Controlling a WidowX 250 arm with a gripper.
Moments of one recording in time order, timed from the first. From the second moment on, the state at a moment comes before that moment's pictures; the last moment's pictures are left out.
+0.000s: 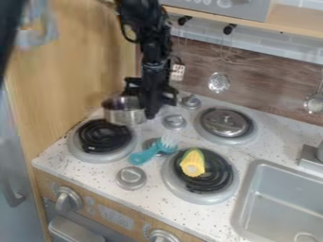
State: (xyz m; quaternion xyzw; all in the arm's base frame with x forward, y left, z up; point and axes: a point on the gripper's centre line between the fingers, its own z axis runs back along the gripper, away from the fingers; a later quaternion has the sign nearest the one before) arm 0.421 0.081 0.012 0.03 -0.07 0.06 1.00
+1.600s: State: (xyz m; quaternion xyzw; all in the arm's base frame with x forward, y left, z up) arm 0.407 0.111 -0.037 -0.02 -0.06 0.15 0.99
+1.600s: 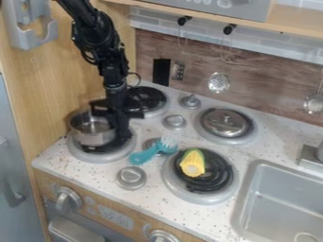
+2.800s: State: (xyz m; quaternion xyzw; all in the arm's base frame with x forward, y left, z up) arm 0.413 0.076 0.003 0.04 0.00 0.01 1.00
